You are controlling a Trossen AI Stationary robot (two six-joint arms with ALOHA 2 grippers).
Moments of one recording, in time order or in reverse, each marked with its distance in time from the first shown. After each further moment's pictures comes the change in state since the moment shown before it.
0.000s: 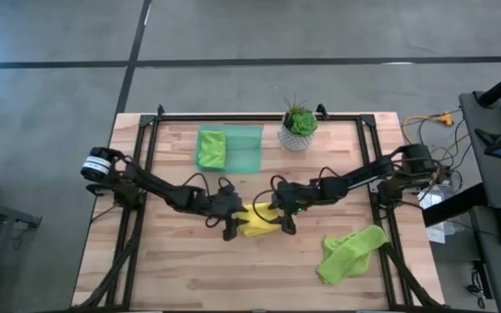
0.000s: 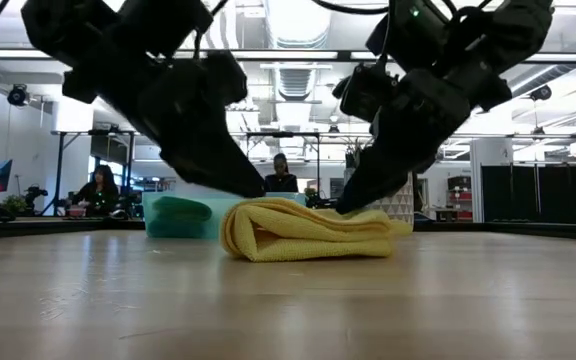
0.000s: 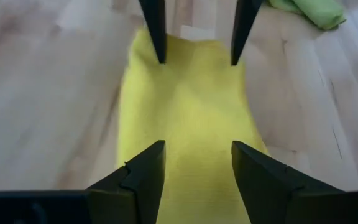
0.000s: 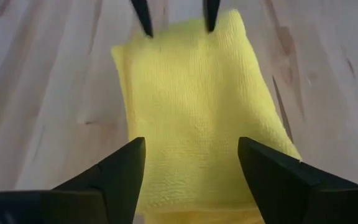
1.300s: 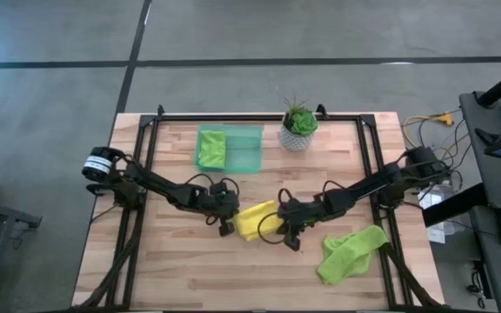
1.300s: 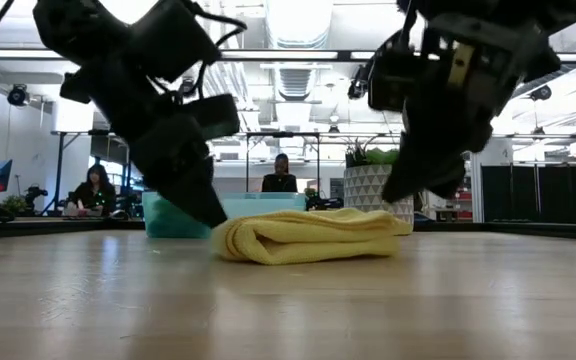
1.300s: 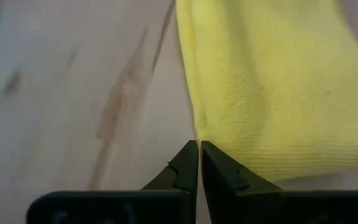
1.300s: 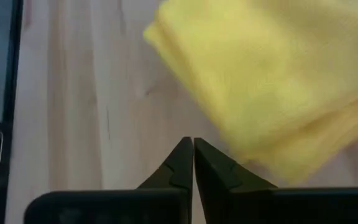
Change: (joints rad) left arm 0.028 0.011 0.030 -0.259 -0.050 -0.041; right arm 0.177 -0.046 0.011 -0.122 0.073 0.412
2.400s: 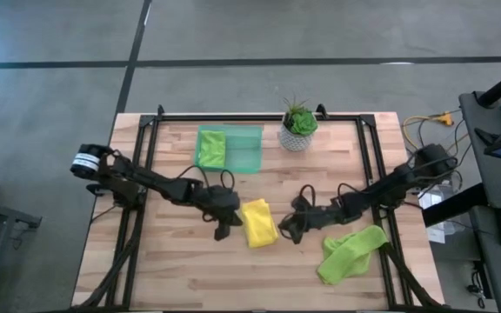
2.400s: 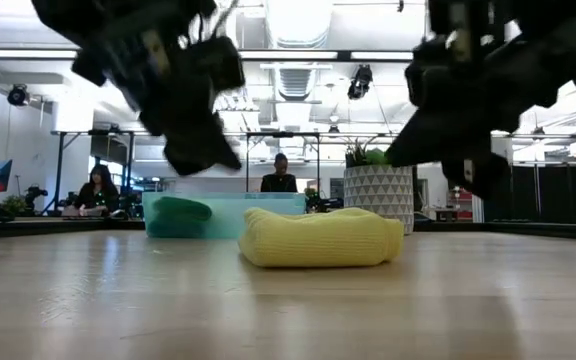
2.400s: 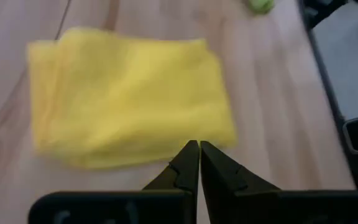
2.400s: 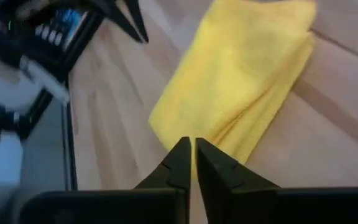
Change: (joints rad) left arm 0.016 -0.109 0.014 0.067 0.356 -0.044; right arm 0.090 -0.109 -0.193 0.313 0.270 0.426
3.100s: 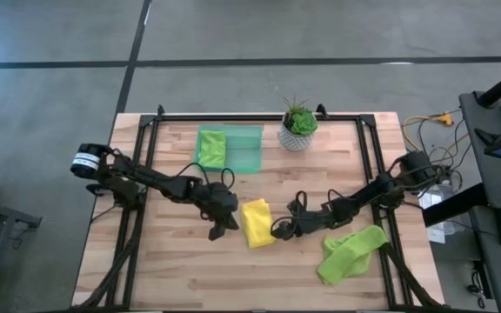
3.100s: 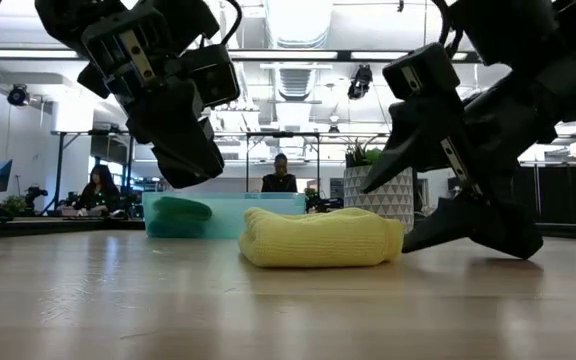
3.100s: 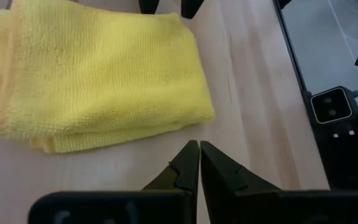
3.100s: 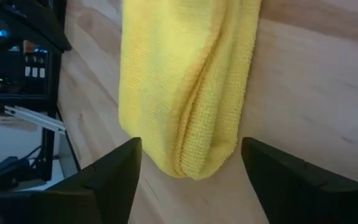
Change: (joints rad) left arm 0.042 -0.002 -0.028 -0.004 0.178 0.033; right arm -0.001 0.195 0.028 0.094 -0.055 0.409
